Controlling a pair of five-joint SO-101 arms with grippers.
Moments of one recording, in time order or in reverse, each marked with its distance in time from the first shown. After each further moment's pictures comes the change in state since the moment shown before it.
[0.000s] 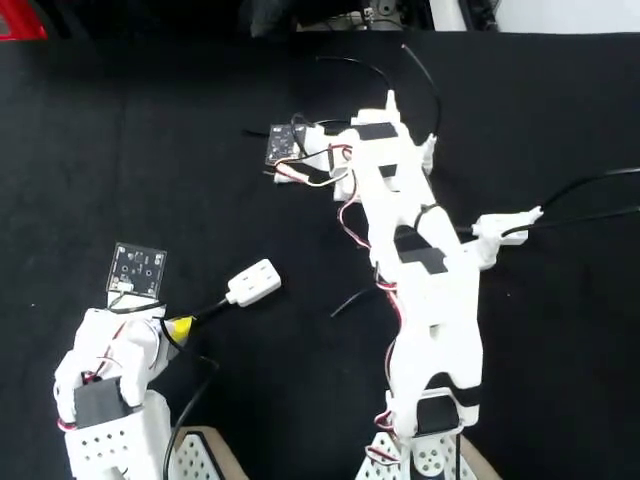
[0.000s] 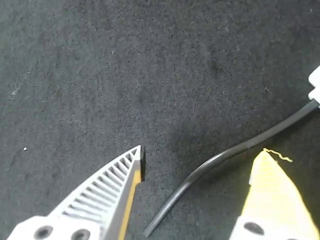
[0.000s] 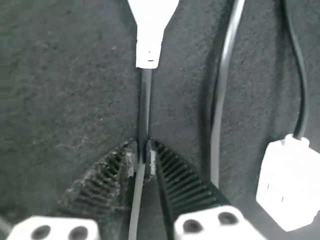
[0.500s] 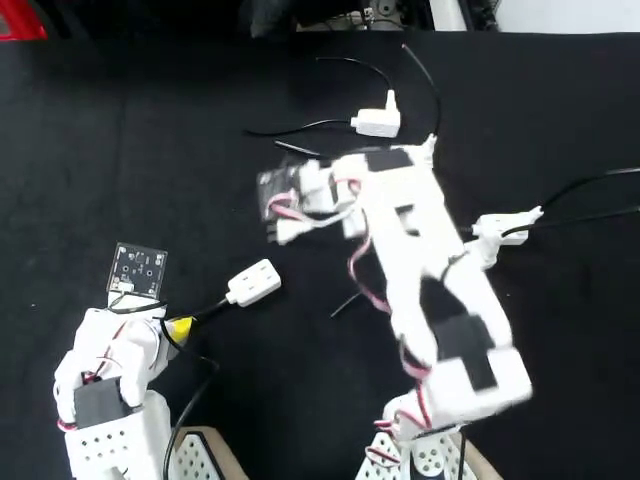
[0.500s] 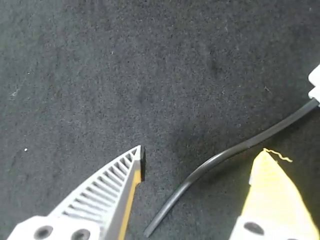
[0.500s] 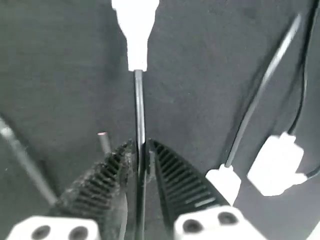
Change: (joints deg) left arm 0.0 0.0 0.0 0.0 -0.4; right arm -4.4 -39.1 36.0 1.5 13.7
